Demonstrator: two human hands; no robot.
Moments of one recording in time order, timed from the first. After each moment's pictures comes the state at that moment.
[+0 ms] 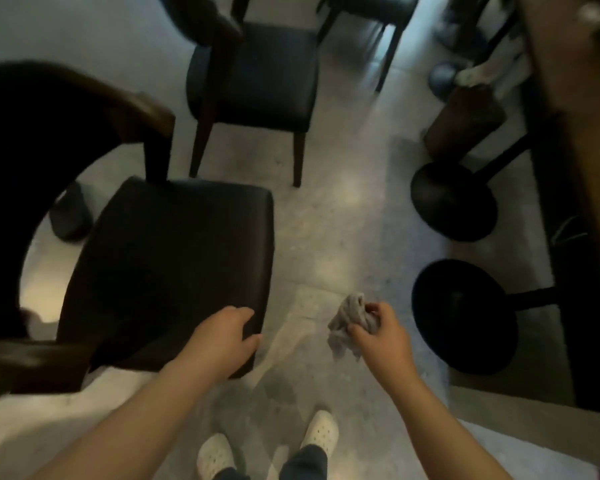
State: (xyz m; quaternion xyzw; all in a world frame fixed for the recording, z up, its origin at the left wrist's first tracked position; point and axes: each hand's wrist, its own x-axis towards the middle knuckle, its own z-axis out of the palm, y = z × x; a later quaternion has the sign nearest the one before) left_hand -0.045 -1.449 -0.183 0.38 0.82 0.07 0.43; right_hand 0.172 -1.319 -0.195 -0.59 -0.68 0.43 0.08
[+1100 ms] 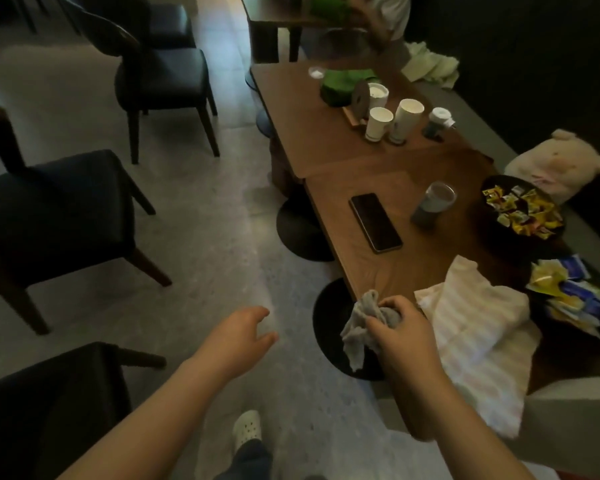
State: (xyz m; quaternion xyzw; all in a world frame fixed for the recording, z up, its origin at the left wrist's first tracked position) left_hand 0.163 -1.086 -0.036 0.63 0.69 0.02 0.36; right_hand 0.425 -1.071 -0.033 -0.72 -0.55 0.35 0.26
